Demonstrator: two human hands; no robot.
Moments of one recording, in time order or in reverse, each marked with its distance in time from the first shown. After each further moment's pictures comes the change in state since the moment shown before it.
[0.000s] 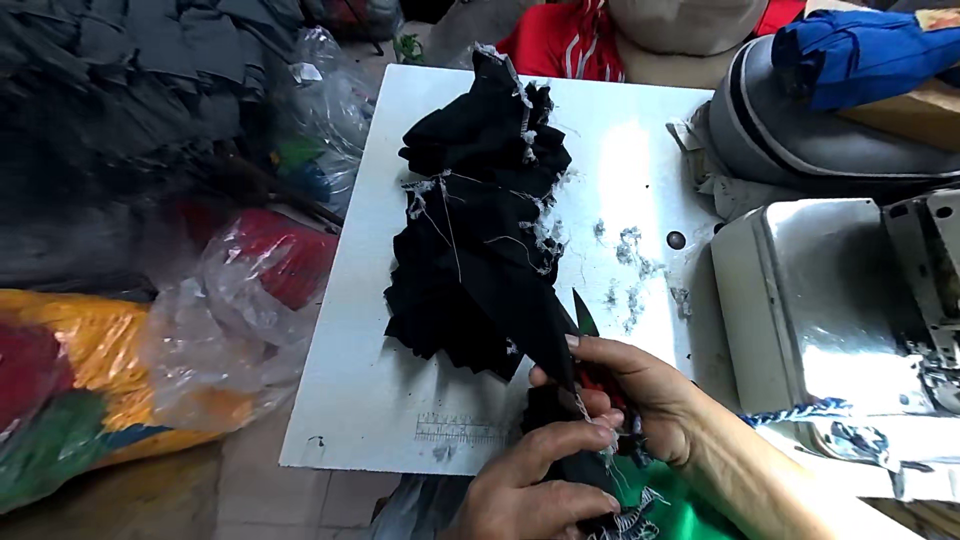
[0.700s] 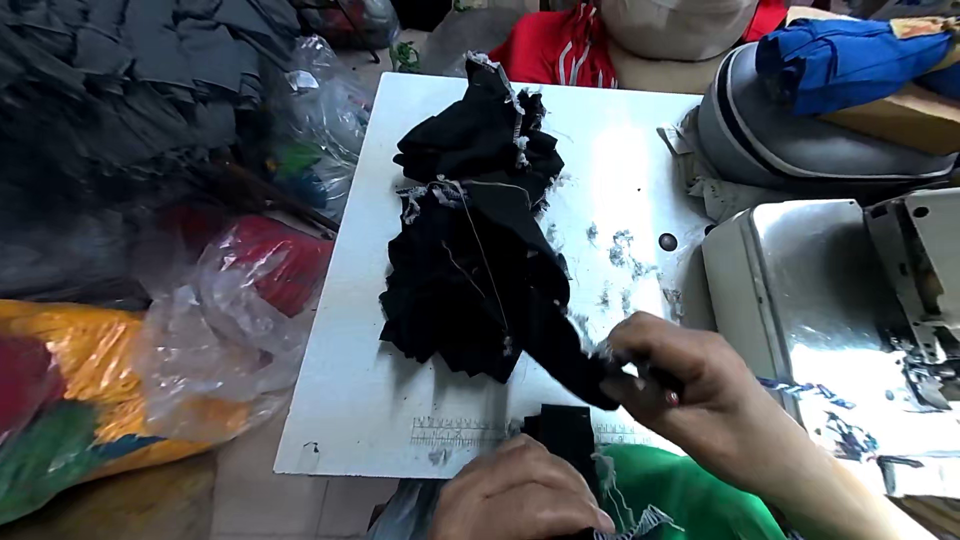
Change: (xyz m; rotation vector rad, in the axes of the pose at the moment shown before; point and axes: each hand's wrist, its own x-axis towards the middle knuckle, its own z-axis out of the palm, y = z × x) left_hand 0.014 0.024 -0.013 -0.054 0.012 -0.024; right_hand -0.046 -0.011 0.001 -1.463 0.106 -1.108
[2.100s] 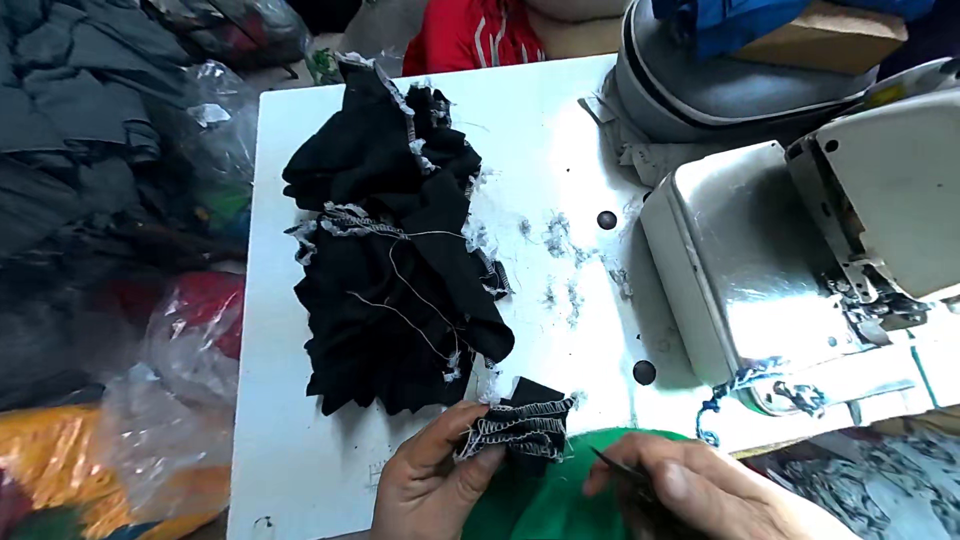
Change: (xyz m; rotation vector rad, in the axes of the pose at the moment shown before) left_hand 0.022 -0.019 0.014 -0.166 0.227 -0.363; right_hand -0.084 -0.017 -0.019 0.566 -0.192 0.588
